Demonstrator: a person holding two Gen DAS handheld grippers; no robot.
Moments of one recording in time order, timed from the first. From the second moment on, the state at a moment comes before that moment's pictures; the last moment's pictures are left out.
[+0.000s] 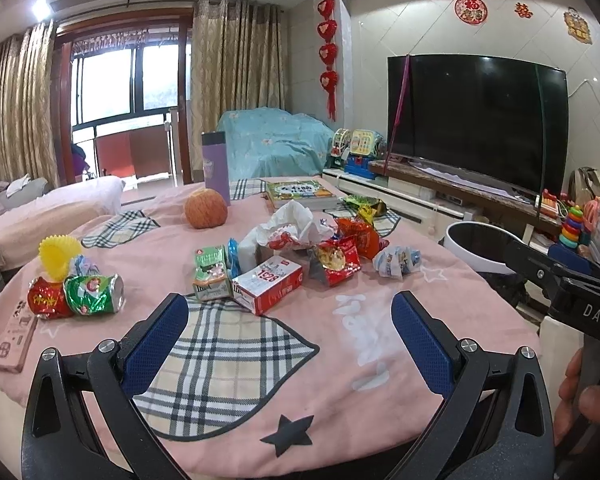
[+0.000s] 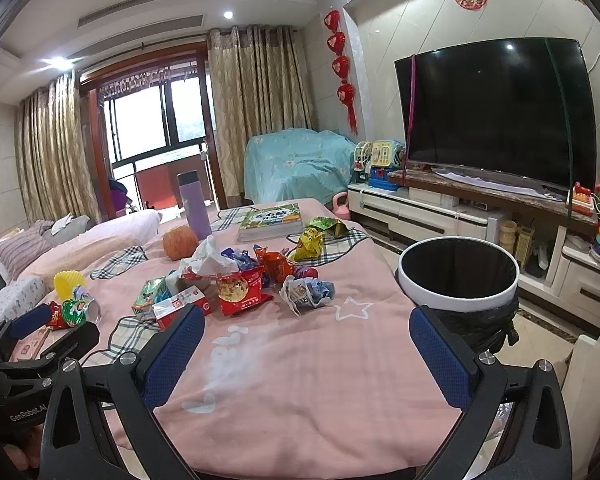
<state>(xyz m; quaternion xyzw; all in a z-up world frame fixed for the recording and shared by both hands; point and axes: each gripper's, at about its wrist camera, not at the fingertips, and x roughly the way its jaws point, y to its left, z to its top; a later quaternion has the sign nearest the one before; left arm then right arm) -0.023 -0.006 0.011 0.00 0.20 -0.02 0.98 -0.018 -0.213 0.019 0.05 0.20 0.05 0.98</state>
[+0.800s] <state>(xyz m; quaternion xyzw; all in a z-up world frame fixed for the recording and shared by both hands) 0.103 0.016 -0.032 0.09 0.32 -0.07 0.94 0.076 -0.218 -0.019 0.08 0.31 0.07 0.94</state>
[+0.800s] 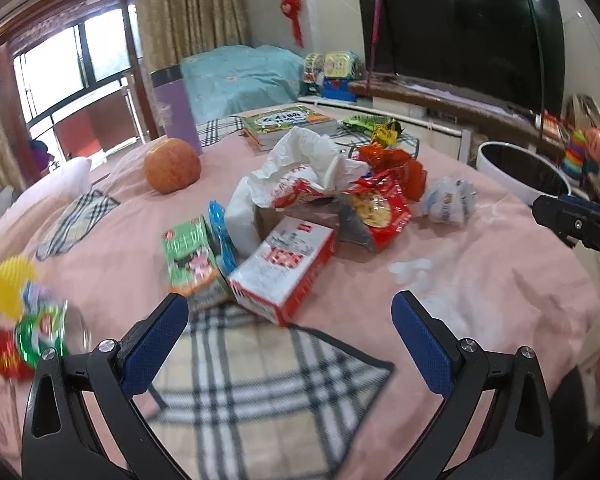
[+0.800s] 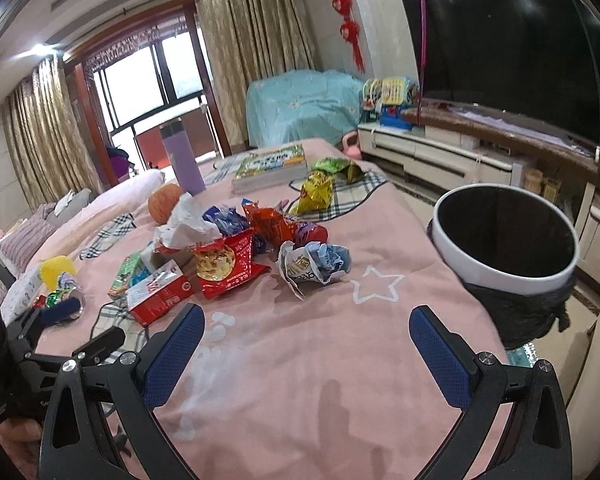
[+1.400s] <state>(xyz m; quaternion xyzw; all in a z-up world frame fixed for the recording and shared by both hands) 0.173 0.021 -0.065 0.12 0.40 -0.08 0.91 0.174 -0.210 -0.055 0.10 0.40 0.09 0.91</state>
